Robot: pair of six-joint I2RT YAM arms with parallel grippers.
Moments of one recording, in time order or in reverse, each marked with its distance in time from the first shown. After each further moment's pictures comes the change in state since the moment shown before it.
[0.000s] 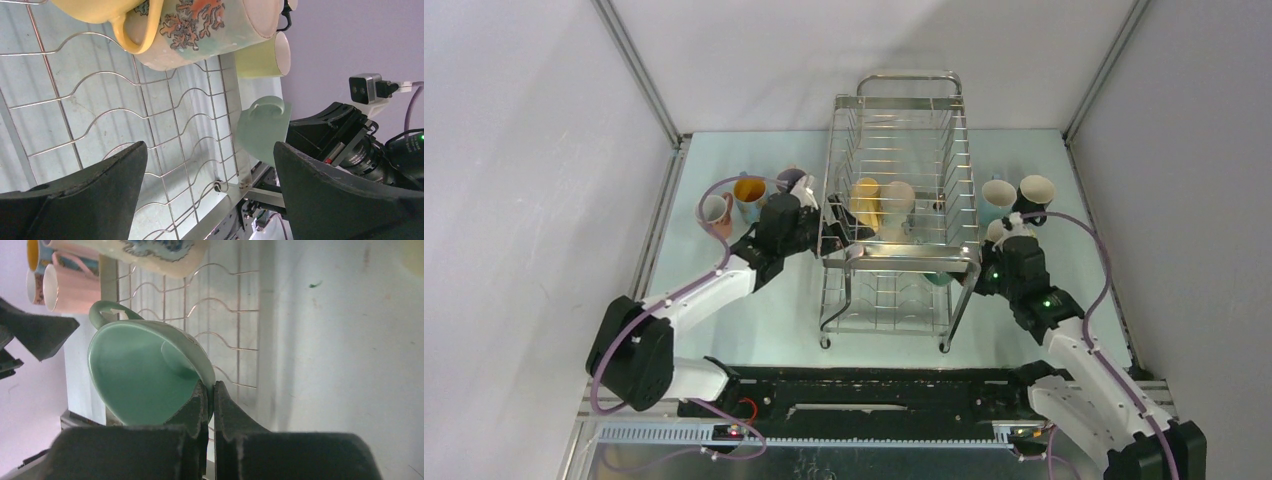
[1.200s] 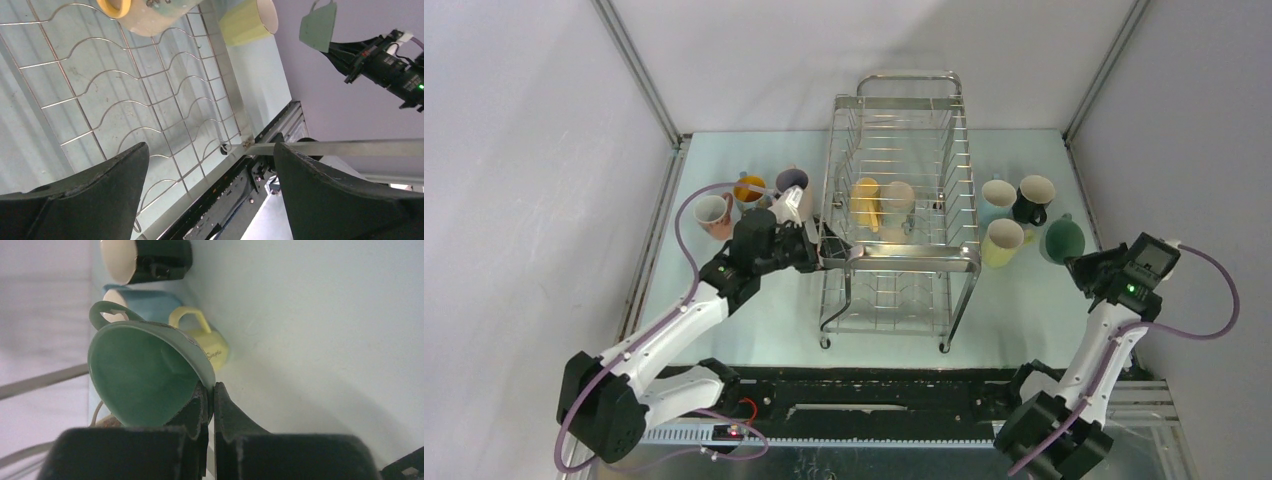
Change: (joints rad) left arm 0.010 -0.267 -0.081 -0.167 0.062 0.127; right arm -0.990 0.047 0.276 -0.409 -0.137 0.018
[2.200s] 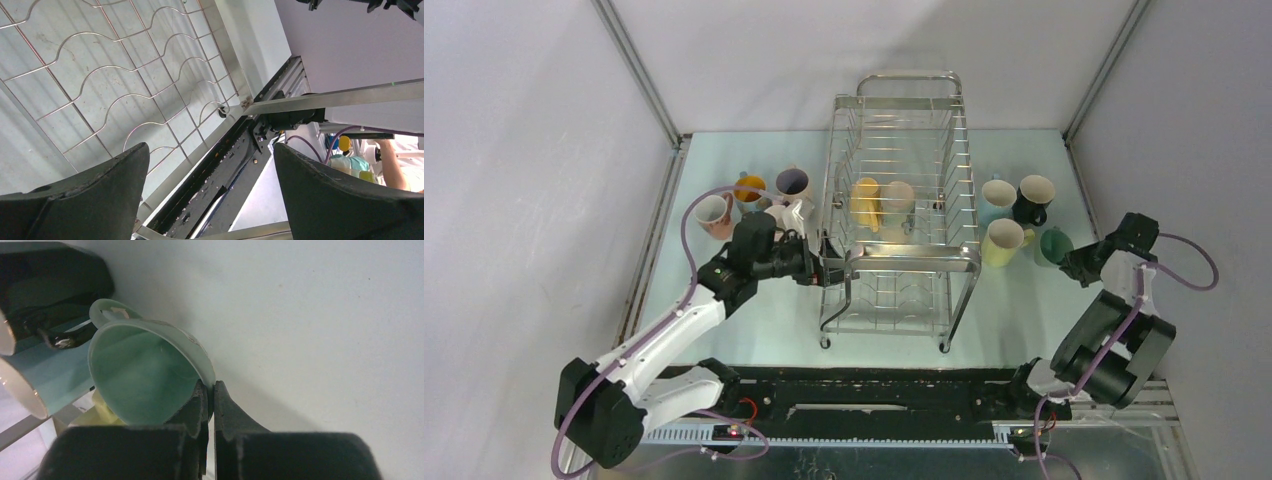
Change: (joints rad) left arm 0.002 -0.045 0.000 -0.125 0.150 0.126; right arm 0.029 0.484 0.041 0.175 0.098 -0.034
